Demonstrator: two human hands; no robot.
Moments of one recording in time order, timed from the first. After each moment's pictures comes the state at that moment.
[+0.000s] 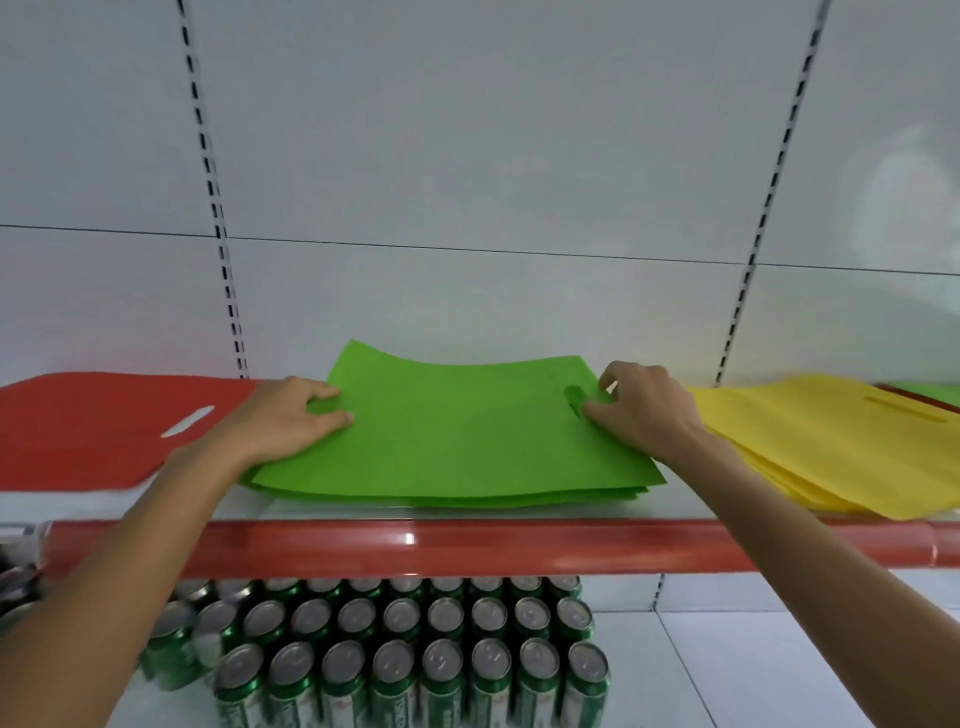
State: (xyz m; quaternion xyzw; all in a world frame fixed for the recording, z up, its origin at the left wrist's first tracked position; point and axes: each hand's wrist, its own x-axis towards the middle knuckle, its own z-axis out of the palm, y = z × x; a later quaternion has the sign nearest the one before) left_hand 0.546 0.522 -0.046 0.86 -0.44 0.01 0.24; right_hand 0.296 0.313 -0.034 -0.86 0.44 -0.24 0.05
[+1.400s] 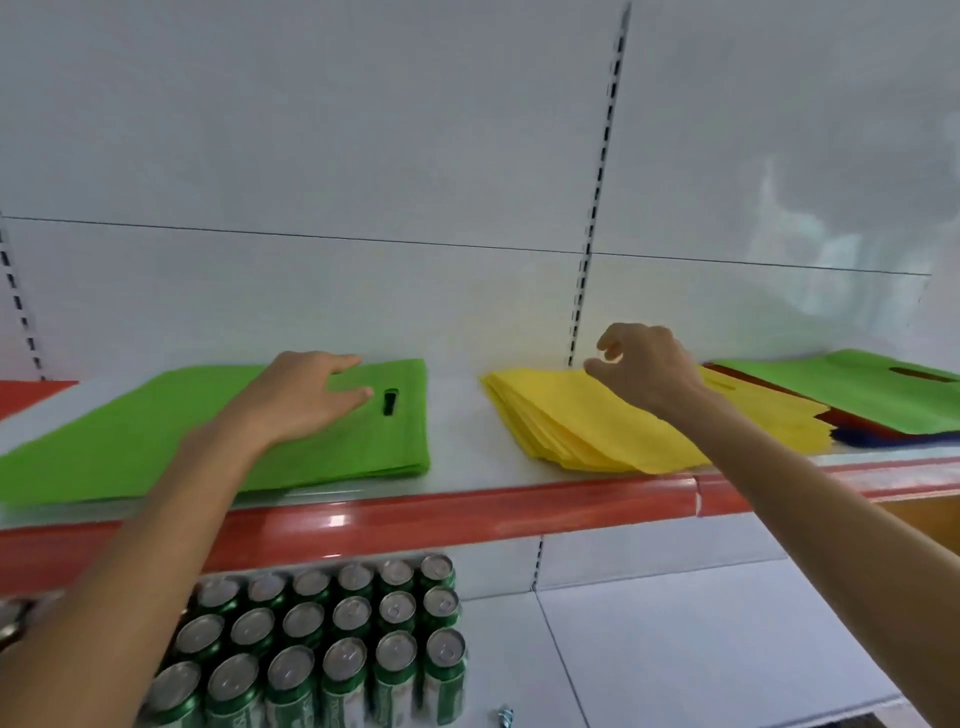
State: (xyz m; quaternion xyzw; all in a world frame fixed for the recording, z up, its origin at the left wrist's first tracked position) left_hand 0.421 0.432 -0.026 0.80 -0.54 0.04 0.26; right_hand 0.169 0.243 -0.013 -0.82 0.47 -0.32 0.02
